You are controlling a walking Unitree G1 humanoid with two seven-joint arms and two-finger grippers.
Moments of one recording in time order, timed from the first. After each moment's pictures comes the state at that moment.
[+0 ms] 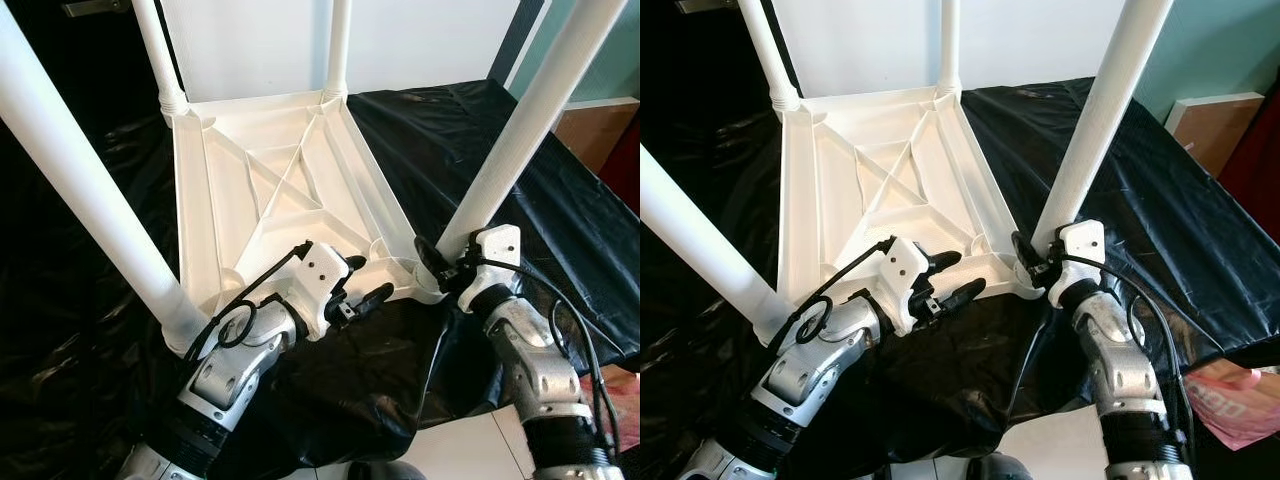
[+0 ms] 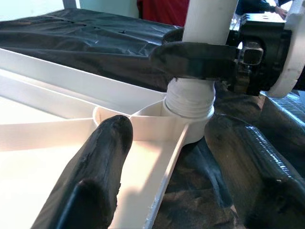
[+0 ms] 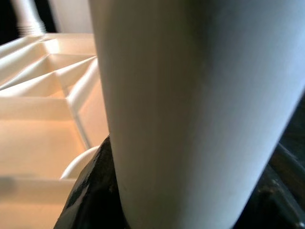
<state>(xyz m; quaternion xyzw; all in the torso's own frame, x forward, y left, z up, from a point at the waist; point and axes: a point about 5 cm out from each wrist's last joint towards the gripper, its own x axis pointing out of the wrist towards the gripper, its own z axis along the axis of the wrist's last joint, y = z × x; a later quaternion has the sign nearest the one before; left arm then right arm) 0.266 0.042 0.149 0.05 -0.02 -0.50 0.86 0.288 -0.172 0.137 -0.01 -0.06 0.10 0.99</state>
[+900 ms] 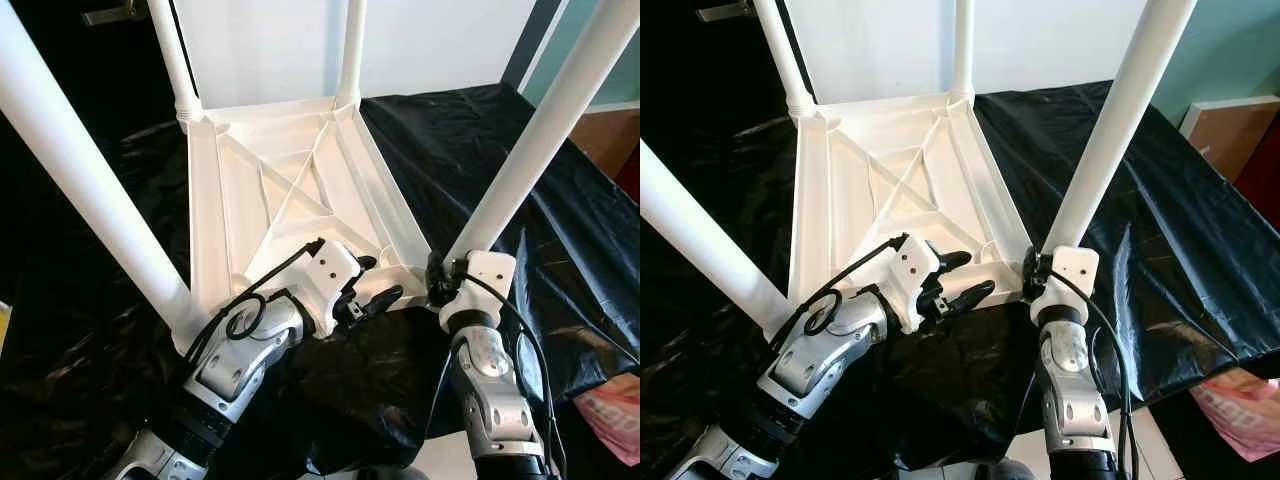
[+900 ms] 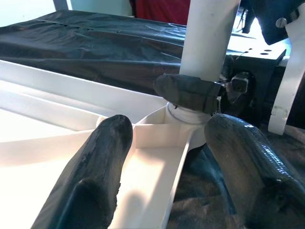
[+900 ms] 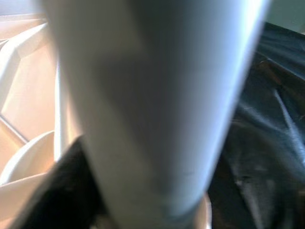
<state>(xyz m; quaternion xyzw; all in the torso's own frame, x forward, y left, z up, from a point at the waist) 0.270 0.033 0.153 0.06 -0.03 -0.52 0.85 0.270 -0.161 0.125 0.02 -0.03 -0.09 1.00</state>
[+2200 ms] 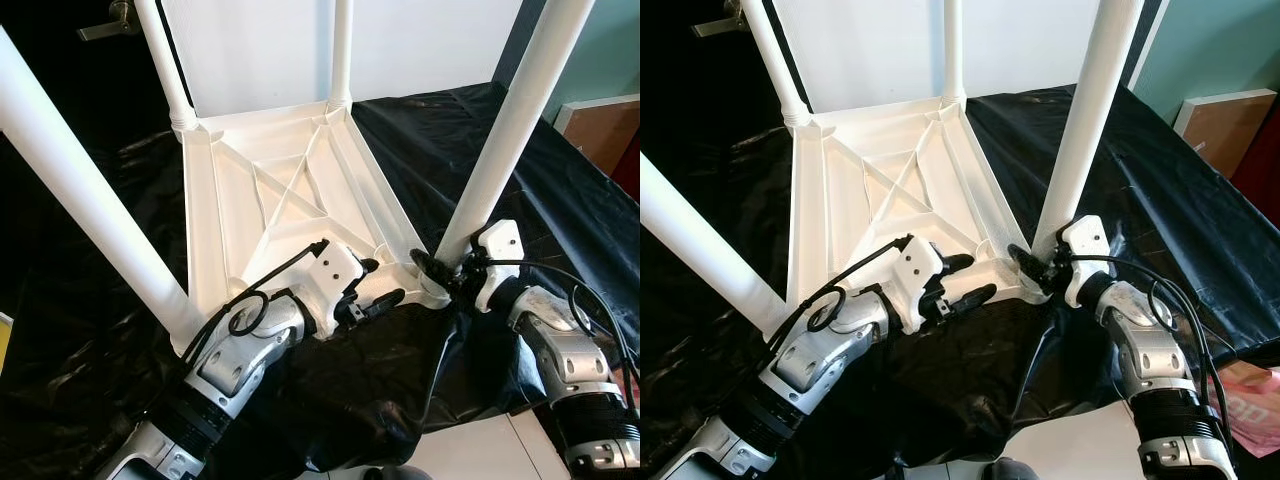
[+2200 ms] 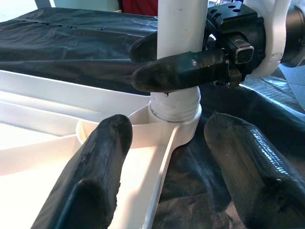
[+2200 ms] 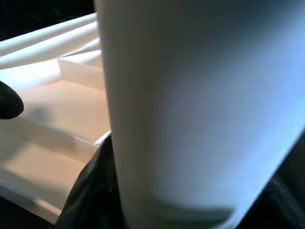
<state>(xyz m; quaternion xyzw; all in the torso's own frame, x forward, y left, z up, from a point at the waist) 0.269 0.031 0.149 0.06 -0.02 -0.54 0.84 0.302 -0.193 0.143 -0.10 -0.03 0.31 0.95</state>
